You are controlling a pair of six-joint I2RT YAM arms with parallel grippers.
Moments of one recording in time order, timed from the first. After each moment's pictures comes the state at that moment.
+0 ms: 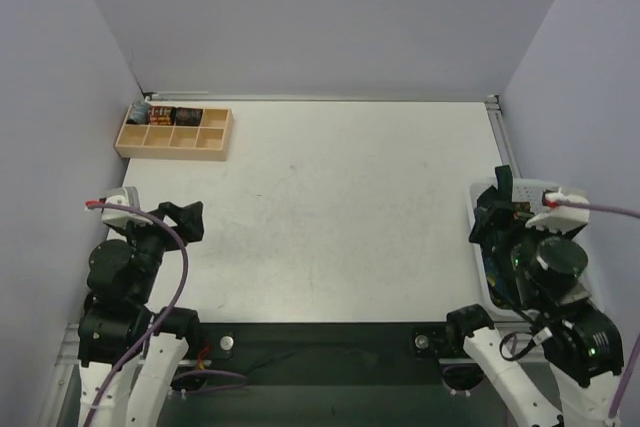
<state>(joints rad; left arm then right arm) -0.14 0.27 0.78 -0.59 -0.09 -0.41 0.31 0.37 1.06 -0.91 0.43 0.18</state>
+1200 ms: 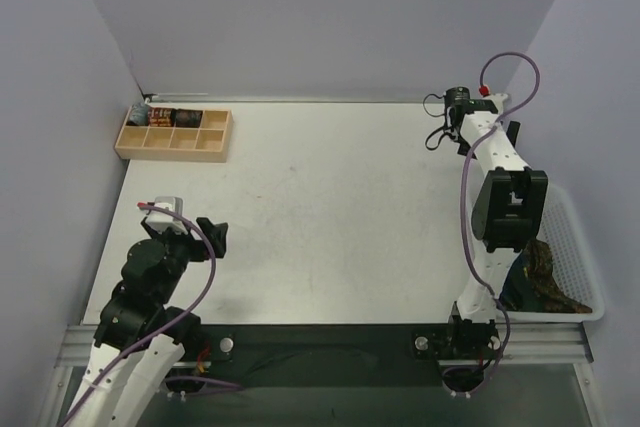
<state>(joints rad) -0.38 0.26 0.55 -0.53 -0.17 -0.31 0.01 1.98 1.71 -0.97 0.95 0.44</state>
